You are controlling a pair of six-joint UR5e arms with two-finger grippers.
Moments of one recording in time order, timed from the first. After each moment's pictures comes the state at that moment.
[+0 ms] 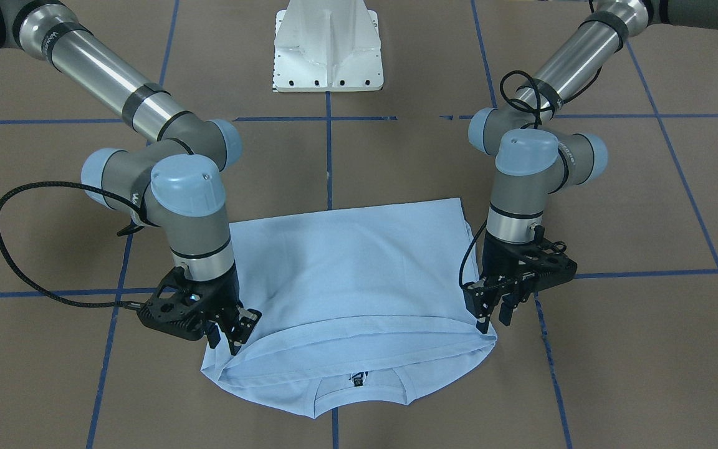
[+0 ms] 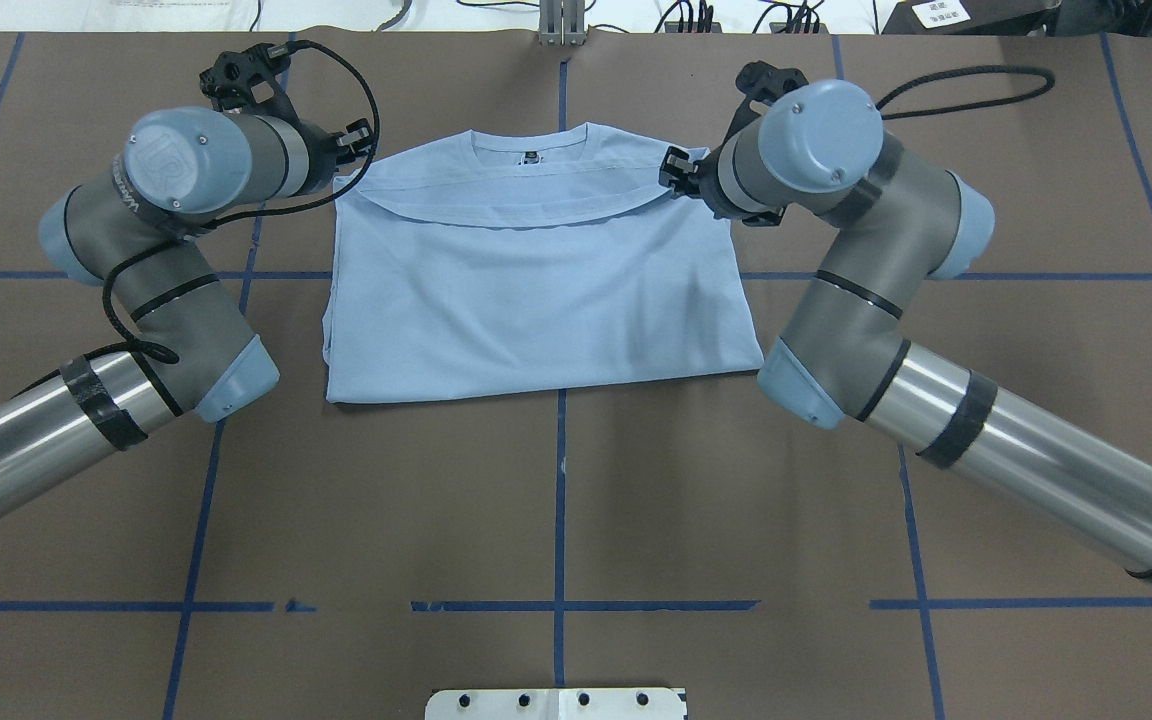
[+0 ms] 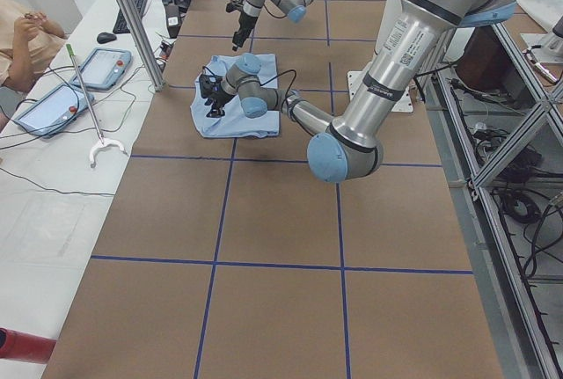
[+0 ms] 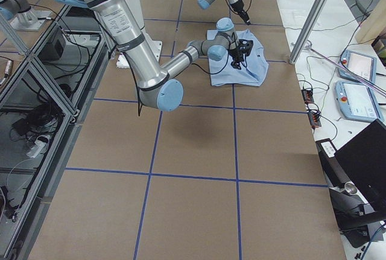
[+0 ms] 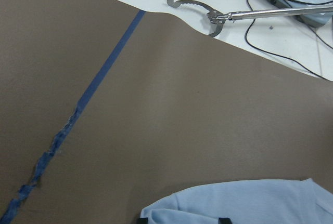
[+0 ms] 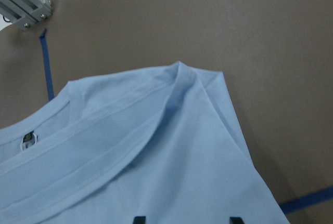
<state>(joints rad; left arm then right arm) -0.79 -2.14 -1.38 -2.32 -1.62 -1.45 0.70 -1.00 1.56 -1.14 1.73 1.55</state>
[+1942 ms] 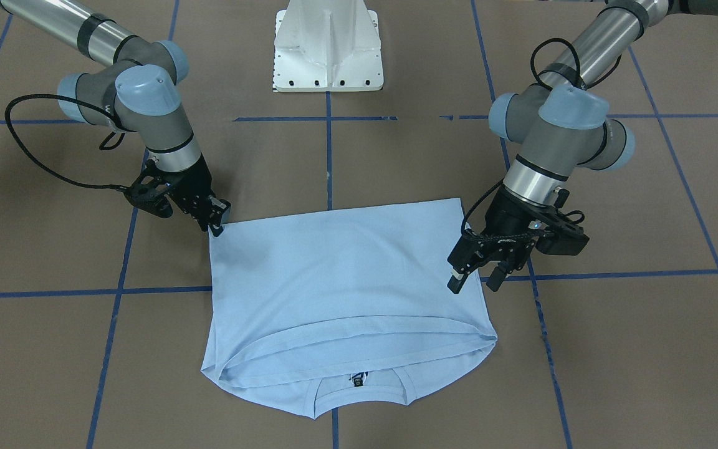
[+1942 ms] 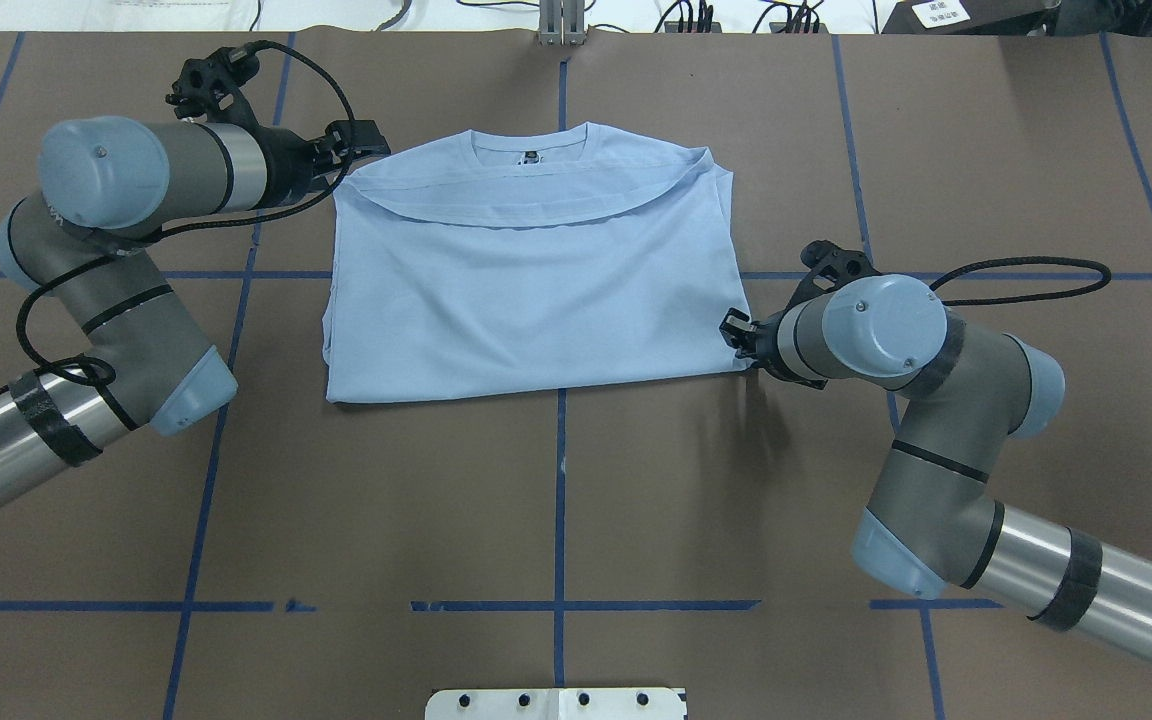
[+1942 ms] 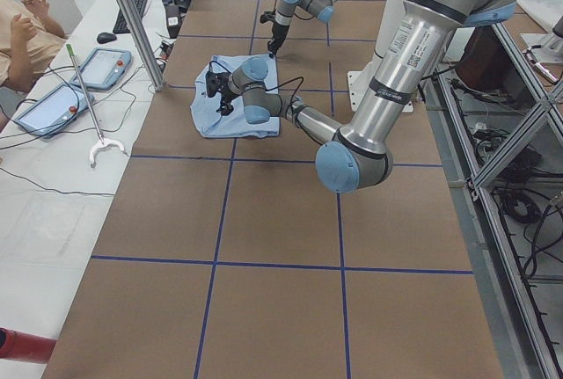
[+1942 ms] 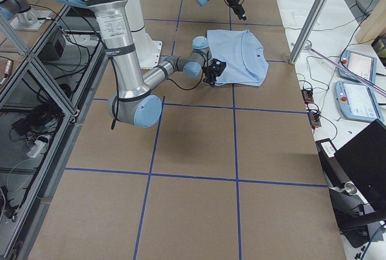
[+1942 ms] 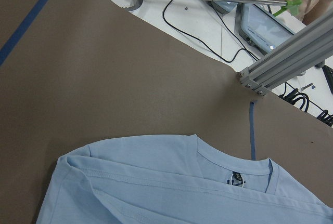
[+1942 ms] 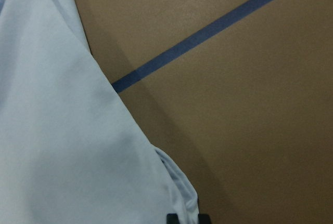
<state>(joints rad) -0.79 -2.07 -1.45 -2.48 -1.70 -1.50 0.56 -1.22 1.67 -1.14 1.70 1.73</state>
